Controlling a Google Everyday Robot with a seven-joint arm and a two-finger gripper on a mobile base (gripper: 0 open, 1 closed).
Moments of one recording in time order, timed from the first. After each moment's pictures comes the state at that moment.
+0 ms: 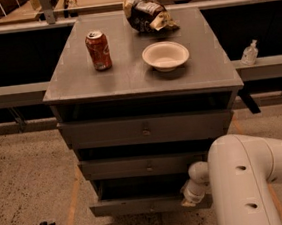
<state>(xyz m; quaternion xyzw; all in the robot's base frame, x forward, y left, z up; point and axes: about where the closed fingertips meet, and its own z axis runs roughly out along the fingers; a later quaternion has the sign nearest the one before) 0.518 -0.165 0.196 -0.65 0.75 0.14 0.06</state>
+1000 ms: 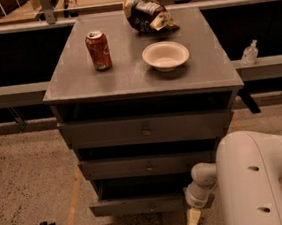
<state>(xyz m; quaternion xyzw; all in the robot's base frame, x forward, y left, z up) 0.486 -0.164 0.222 -0.64 0.75 0.16 0.04</state>
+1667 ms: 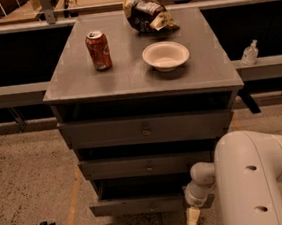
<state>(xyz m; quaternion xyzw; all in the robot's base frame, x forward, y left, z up) 0.491 -0.164 0.219 -0.64 0.75 0.15 0.05</state>
